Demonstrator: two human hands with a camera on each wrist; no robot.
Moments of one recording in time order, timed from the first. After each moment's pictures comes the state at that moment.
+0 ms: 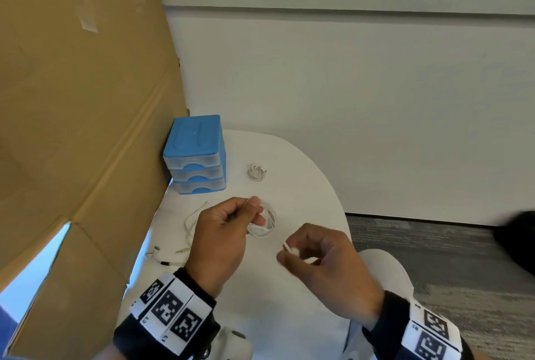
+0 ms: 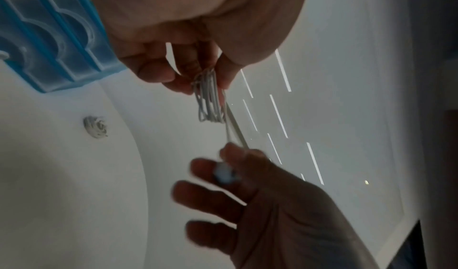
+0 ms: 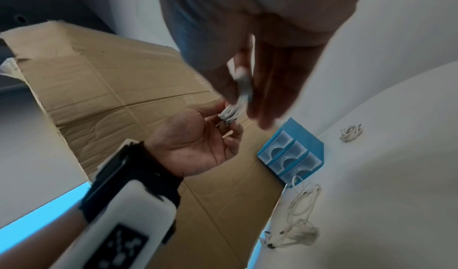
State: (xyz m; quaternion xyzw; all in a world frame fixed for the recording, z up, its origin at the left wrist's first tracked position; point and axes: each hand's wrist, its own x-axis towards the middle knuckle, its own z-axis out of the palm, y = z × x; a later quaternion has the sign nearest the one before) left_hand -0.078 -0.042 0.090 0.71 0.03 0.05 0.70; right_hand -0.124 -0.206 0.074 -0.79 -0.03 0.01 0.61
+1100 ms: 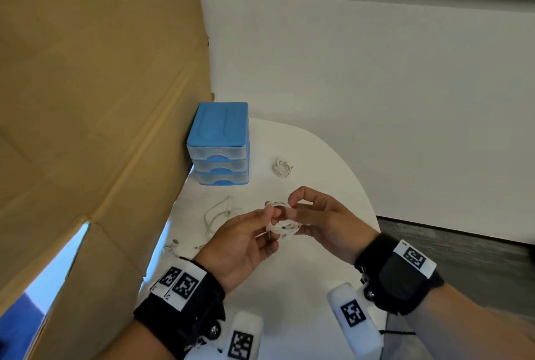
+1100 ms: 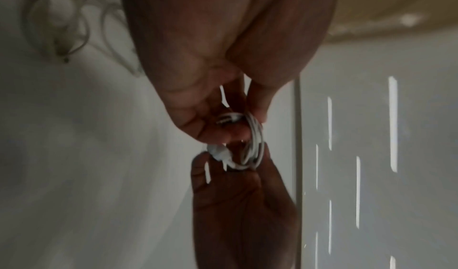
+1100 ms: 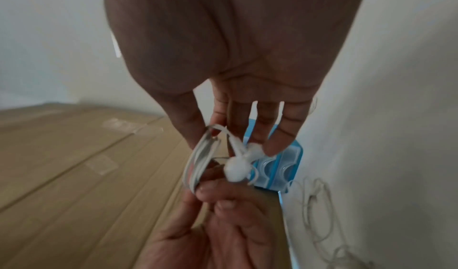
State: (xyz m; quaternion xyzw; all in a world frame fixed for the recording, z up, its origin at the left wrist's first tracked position) left_hand -0.036 -0.009 0.054 0.47 0.16 -0.23 0.84; right_hand -0.006 -0.187 0.050 -0.60 -0.06 0.25 0.76
